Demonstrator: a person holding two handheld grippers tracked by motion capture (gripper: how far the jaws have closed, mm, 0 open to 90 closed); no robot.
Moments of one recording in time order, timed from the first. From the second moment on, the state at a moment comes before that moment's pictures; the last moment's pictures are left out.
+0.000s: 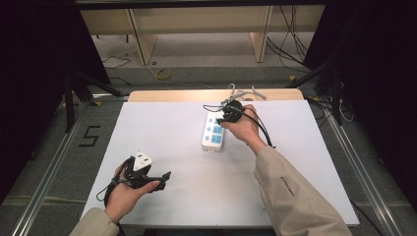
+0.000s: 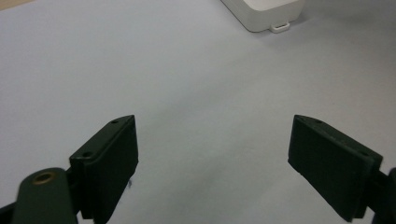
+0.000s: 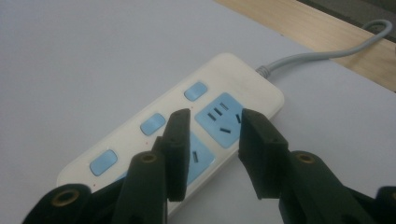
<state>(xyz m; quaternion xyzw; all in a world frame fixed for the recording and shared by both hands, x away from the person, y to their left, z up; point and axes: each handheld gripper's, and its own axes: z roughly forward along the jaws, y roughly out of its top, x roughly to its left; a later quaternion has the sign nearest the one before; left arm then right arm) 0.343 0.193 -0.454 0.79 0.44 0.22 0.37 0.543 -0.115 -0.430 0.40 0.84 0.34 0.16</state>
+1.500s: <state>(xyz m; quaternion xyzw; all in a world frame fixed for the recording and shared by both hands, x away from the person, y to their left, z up) 0.342 0.194 -0.455 0.79 0.44 0.23 0.37 0.391 -0.264 -0.431 0.40 0.80 0.40 0.19</state>
